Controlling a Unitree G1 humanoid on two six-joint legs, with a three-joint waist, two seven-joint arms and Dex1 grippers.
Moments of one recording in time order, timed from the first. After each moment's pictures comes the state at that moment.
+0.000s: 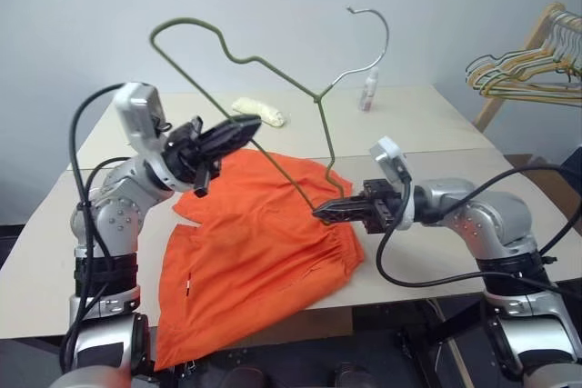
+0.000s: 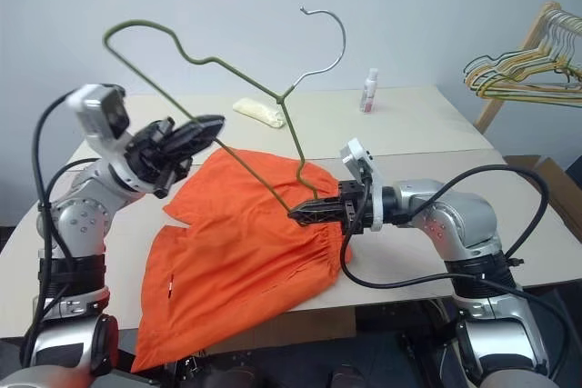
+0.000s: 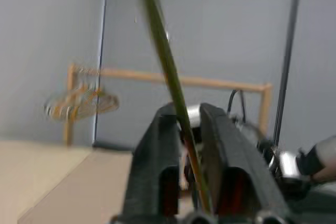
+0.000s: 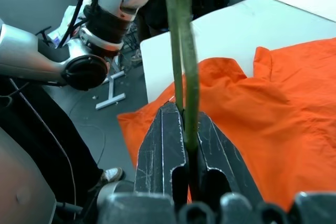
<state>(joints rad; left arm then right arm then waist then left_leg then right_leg) -0.55 0.49 0.14 -0.05 -0.89 0.62 -1.11 -0.58 -0.59 0.08 -0.12 0.77 0.90 1.15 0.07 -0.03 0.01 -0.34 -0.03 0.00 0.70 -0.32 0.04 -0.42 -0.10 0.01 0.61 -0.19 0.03</state>
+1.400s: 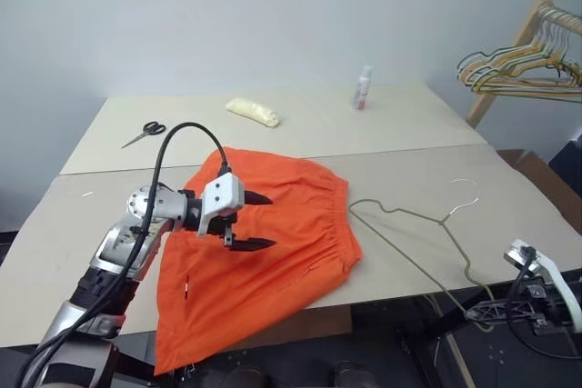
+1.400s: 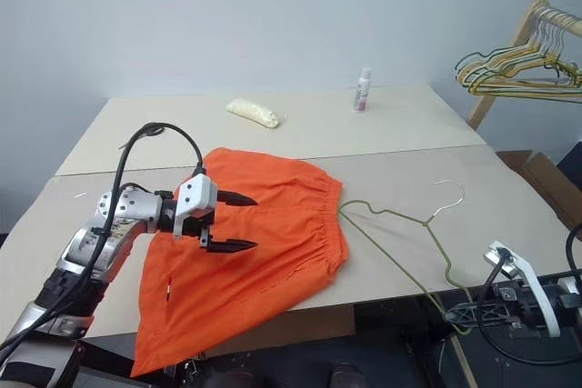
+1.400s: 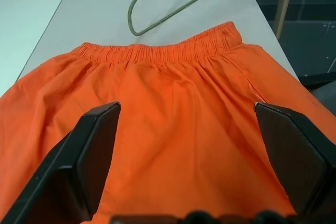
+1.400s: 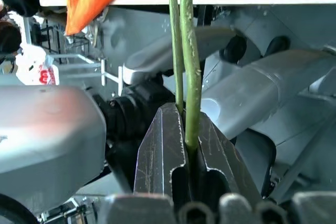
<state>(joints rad) -0.46 0.67 -0.19 -0.01 -0.27 0.22 -1.23 -0.08 -1.30 0.14 0.24 0.72 1.16 1.55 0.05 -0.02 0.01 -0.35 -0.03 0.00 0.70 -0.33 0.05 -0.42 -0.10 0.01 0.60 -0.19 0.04</state>
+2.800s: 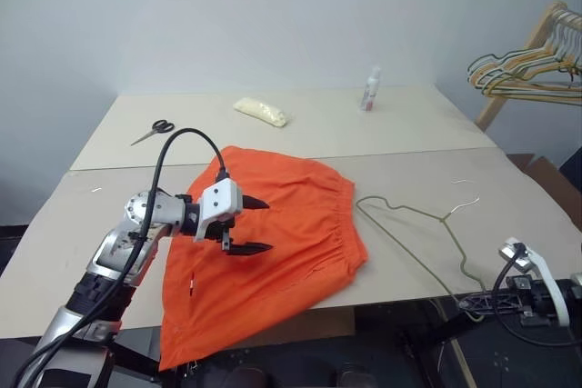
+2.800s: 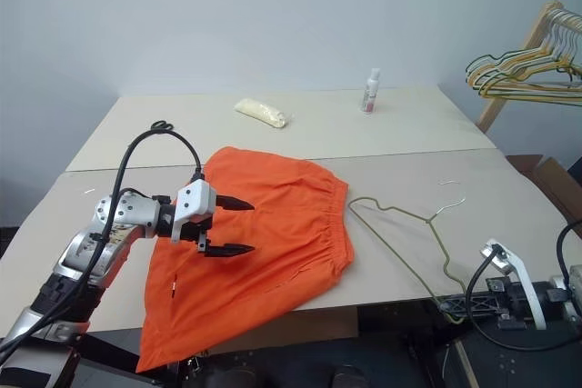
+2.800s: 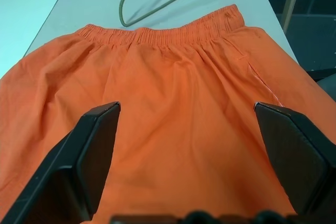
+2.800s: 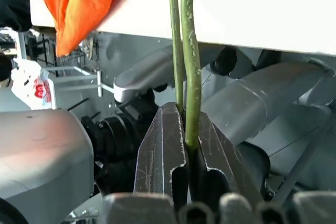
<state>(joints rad) -0.43 0.69 -0.19 -0.03 -0.25 0.22 -1.22 -0.15 -1.21 0.15 0.33 0.65 1.17 1.53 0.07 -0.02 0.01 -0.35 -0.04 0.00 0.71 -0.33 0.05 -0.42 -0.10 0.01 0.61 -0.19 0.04</state>
